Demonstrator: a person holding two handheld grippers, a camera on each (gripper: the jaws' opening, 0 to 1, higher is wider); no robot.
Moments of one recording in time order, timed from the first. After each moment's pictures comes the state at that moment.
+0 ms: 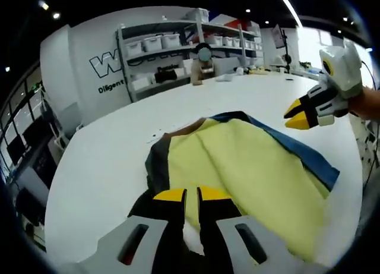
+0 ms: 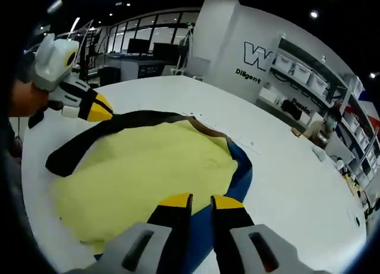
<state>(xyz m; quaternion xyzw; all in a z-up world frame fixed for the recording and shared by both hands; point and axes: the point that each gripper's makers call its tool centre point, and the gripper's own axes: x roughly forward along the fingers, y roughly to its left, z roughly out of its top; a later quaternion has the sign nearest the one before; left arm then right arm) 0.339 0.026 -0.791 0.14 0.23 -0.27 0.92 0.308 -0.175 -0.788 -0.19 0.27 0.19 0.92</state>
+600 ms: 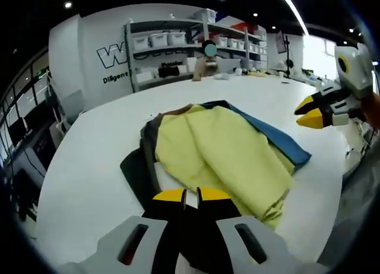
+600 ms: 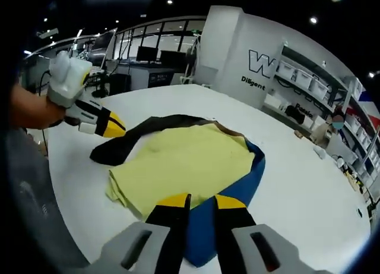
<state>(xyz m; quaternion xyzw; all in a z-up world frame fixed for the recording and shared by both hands) 0.249 0.048 -0.802 0.11 0.25 -0.26 0.93 0.199 -0.146 -0.767 -0.18 0.24 0.21 0.93</state>
